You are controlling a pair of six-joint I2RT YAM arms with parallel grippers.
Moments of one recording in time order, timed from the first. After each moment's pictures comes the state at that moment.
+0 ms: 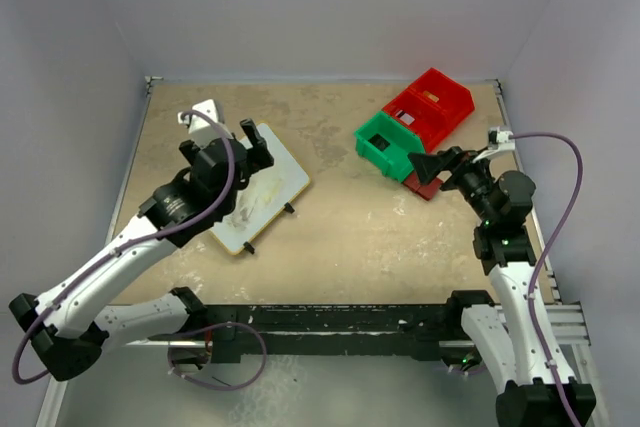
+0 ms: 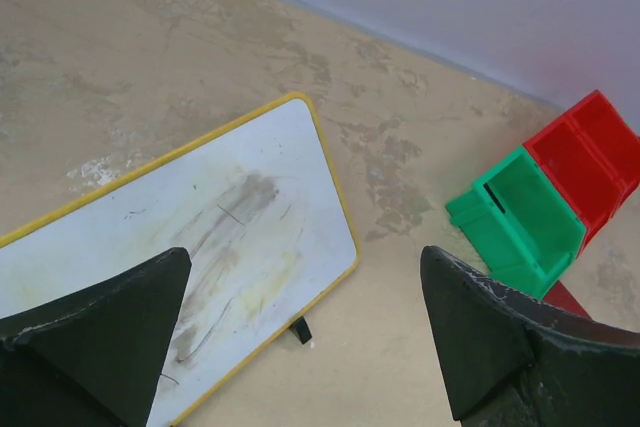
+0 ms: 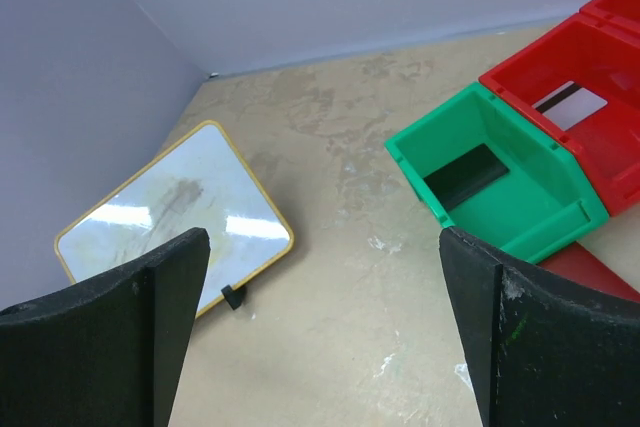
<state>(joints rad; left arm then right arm) -0.77 0.99 1.13 -0.54 -0.79 -0.66 0.01 0.70 0.61 0.09 -0.41 0.49</state>
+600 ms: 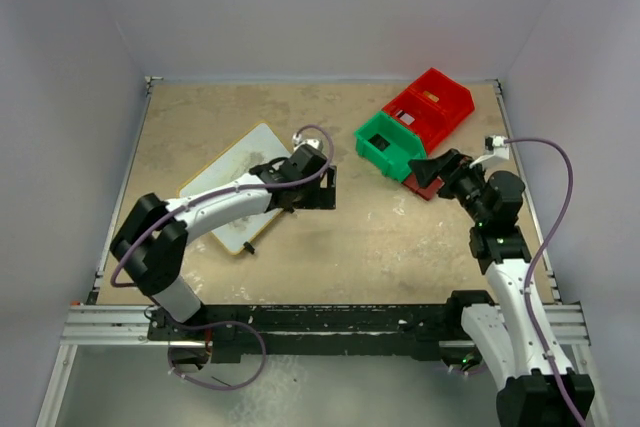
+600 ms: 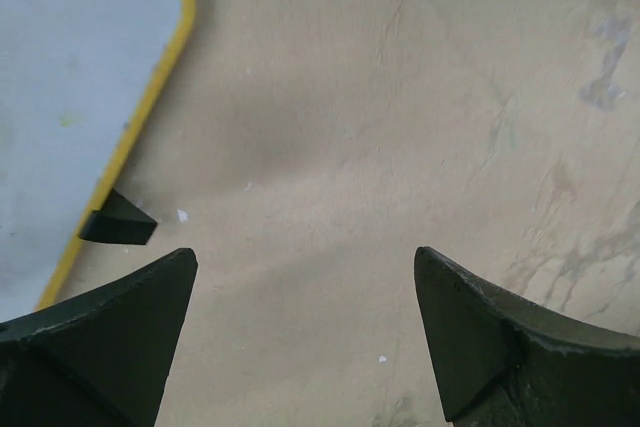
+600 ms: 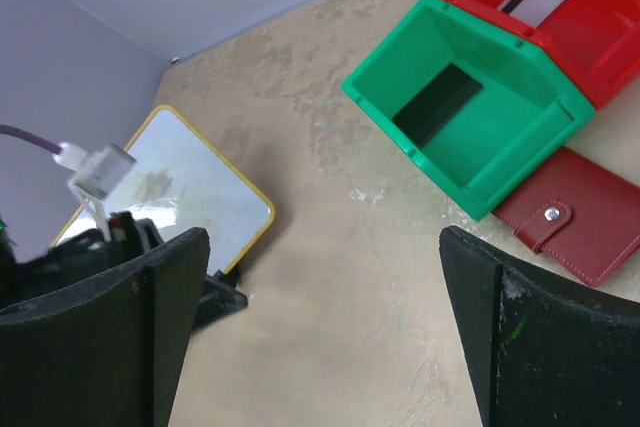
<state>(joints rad) -0.78 1.60 1.15 -0.44 -0.18 -0.67 0.01 0.71 0.55 0.01 -0.33 0.58</state>
